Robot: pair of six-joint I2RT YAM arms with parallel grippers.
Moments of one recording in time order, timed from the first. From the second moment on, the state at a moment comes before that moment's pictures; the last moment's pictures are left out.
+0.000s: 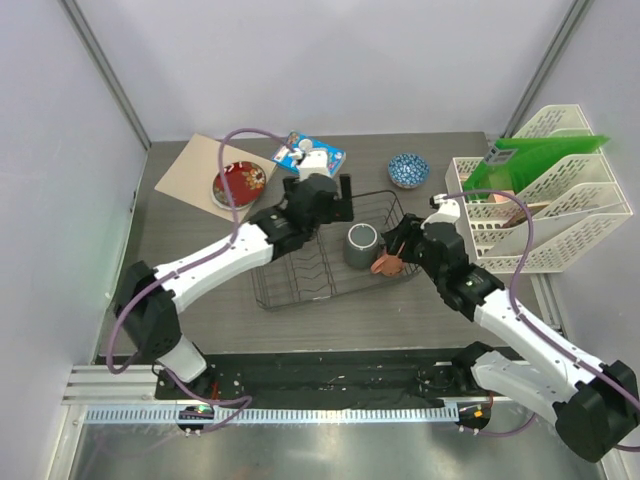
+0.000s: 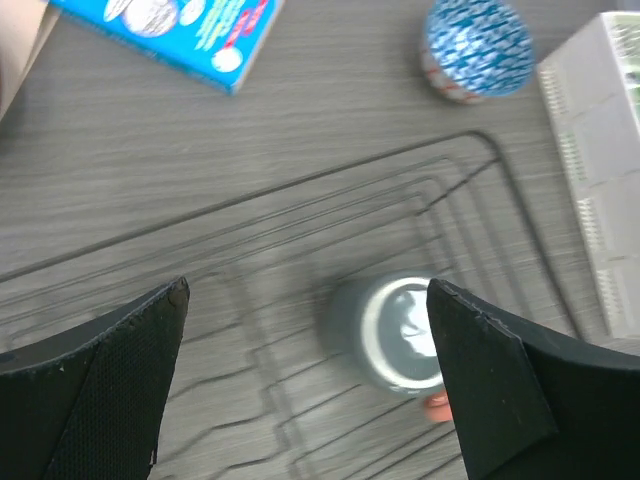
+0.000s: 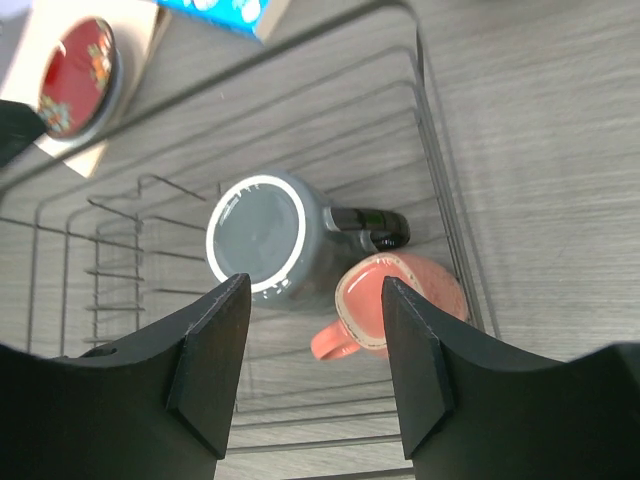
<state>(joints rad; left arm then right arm) -0.81 1.57 1.30 -0.26 -0.47 -0.53 0.54 0.93 0.63 -0.12 0.25 0.58</state>
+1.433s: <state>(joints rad) -0.91 1.76 1.35 -0.38 -0.34 -0.59 0.54 1.01 0.65 -0.29 0.31 0.55</state>
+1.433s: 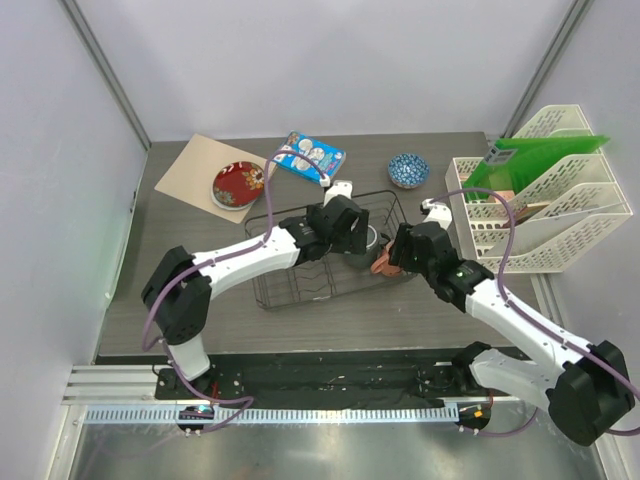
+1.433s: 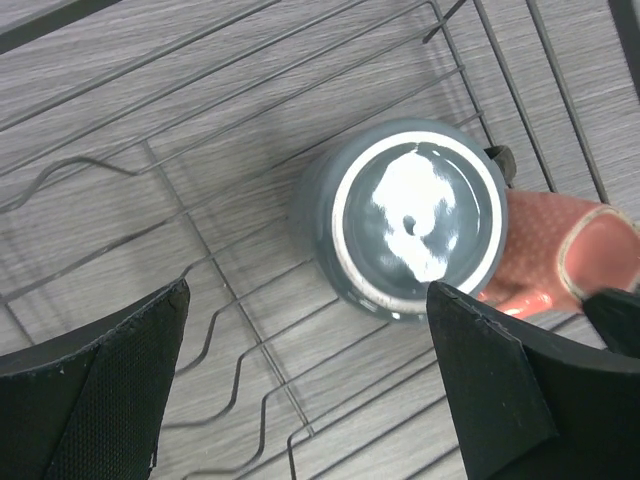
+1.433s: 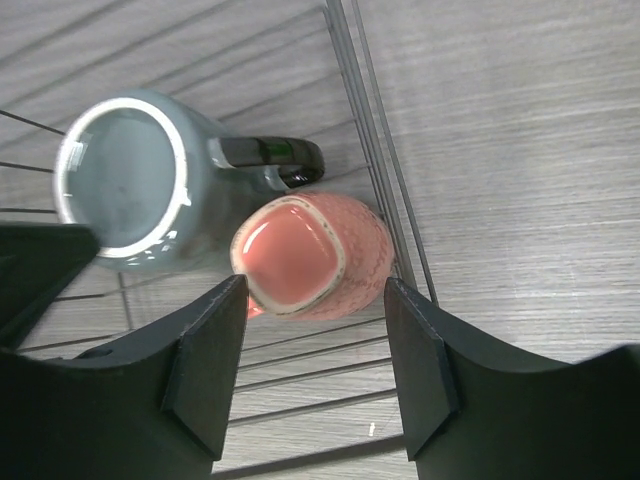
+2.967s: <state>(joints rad) -0.91 1.53 1.18 -0.33 -0.29 -0.68 0.55 1.23 0.68 -0.13 0.39 0.54</state>
